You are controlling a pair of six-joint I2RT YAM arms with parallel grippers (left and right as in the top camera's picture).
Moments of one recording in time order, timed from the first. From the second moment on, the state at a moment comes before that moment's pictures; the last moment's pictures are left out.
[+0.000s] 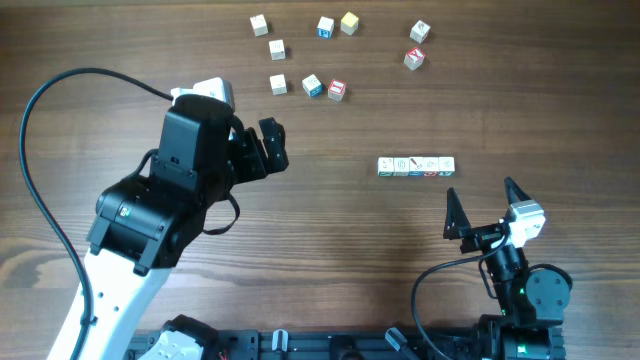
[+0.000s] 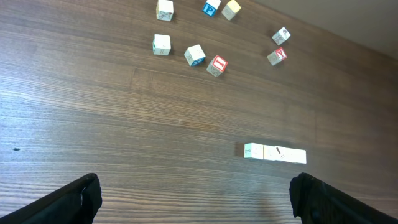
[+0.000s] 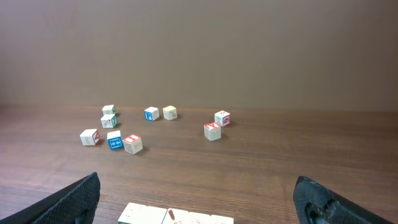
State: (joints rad) left arm -0.42 1.14 1.32 -0.96 -0.06 -0.60; right arm -0.07 0.01 0.01 0.02 -0.28 0.06
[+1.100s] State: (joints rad) left arm -0.40 1.14 1.31 -0.95 -0.25 -0.60; right arm -0.07 0.01 0.01 0.02 -0.28 0.06
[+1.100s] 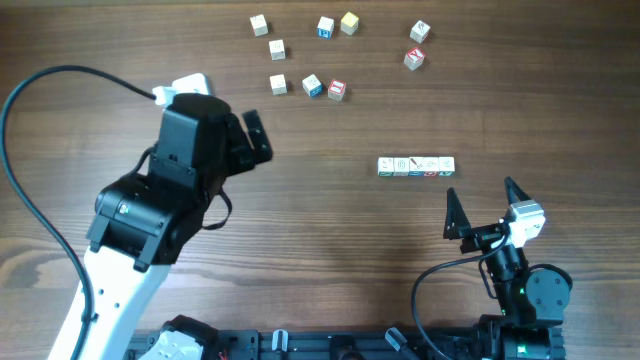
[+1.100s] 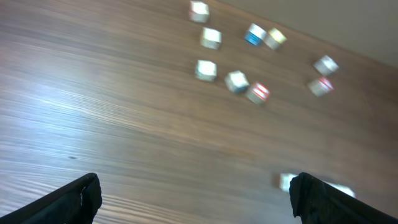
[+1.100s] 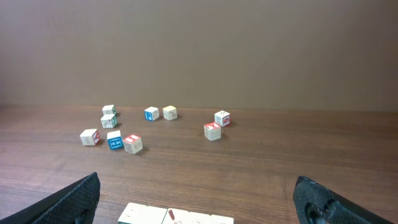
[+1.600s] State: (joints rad) left arm -0.14 0.62 0.77 -0.68 -0.31 -0.60; right arm -0.07 0.01 0.01 0.01 -0.28 0.06
